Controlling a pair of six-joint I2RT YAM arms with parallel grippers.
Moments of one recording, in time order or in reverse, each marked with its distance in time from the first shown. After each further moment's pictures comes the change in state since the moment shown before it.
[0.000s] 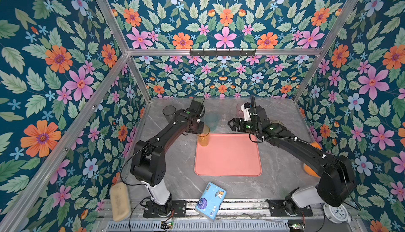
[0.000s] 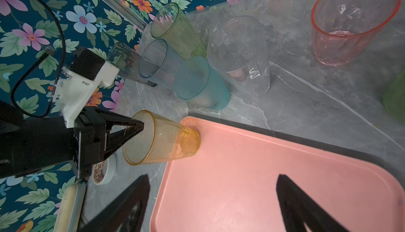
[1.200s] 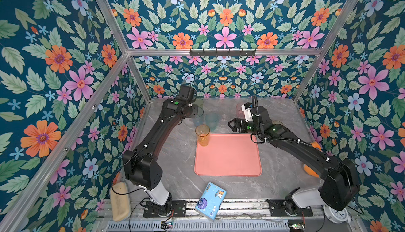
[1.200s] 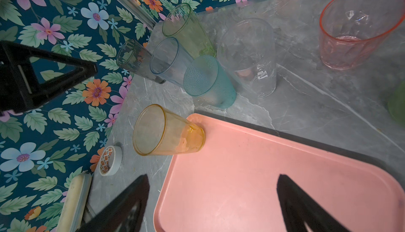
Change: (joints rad) left arm 0.089 -0.061 0.263 -0.053 -0.069 -0.028; right arm 0.000 -0.042 -0.020 0.006 -0.031 -0.027
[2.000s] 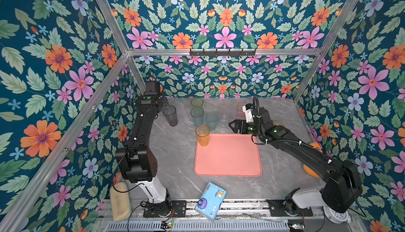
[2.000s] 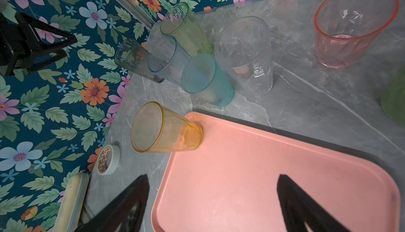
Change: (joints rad) left arm 0.391 0.071 0.028 0.097 0.005 -0.084; right arm 0.000 -0.023 -0.024 -0.001 0.010 -0.003
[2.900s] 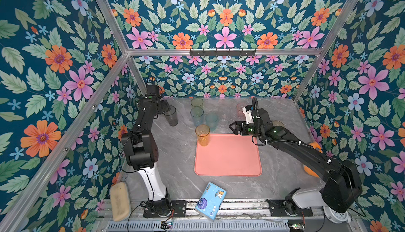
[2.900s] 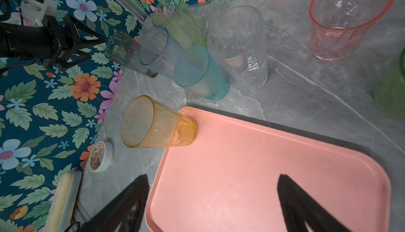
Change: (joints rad) left arm 0.058 0.206 0.039 0.045 0.047 -0.043; right arm 0.000 0.000 -0.012 -0.020 0.010 -0.015
